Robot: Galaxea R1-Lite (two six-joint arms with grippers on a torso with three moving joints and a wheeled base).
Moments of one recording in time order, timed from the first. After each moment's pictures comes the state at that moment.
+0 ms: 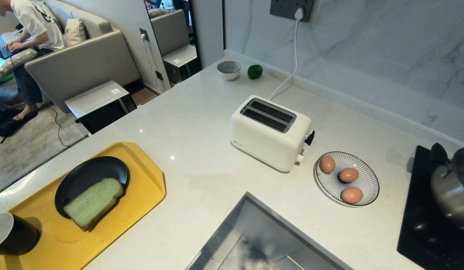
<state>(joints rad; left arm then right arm) 0.00 0.00 0.00 -0.01 0.00 0.01 -0.01 0.00 0.00 -0.01 0.04 -0.08</state>
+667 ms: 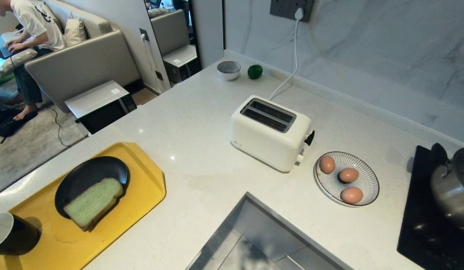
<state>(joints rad) 0.00 0.00 0.00 -0.01 0.00 0.01 -0.01 0.00 0.00 0.00 0.04 -0.09</state>
